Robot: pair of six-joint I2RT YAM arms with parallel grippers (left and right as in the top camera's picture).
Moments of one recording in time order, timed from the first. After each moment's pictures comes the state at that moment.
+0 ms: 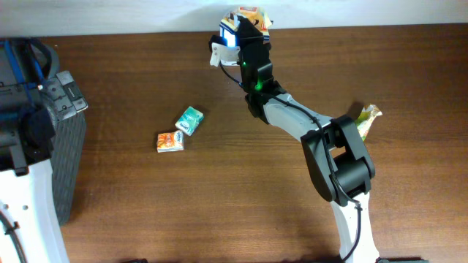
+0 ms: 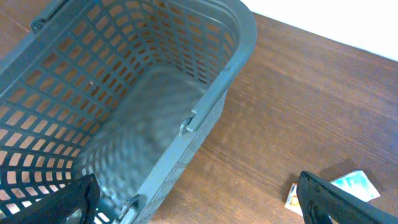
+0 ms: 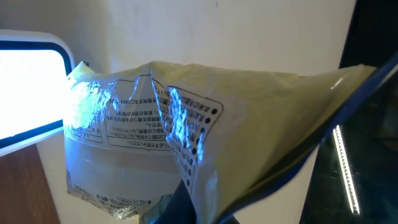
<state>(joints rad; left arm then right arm) 0.16 1.43 1.94 -1.35 -0.38 -0.21 0.46 2.28 1.61 0.68 0.38 -1.57</state>
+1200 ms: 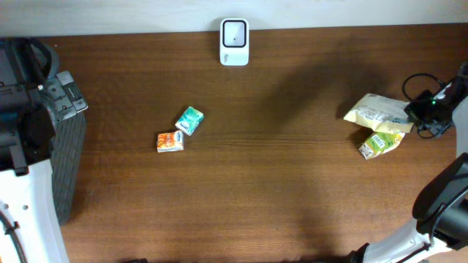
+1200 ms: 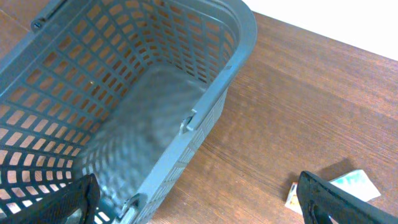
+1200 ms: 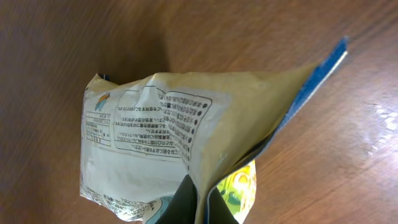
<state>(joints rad) 0.16 1.43 1.94 -1.35 -0.38 -0.21 -0.55 1.90 1.52 -0.88 -0.17 0.36</state>
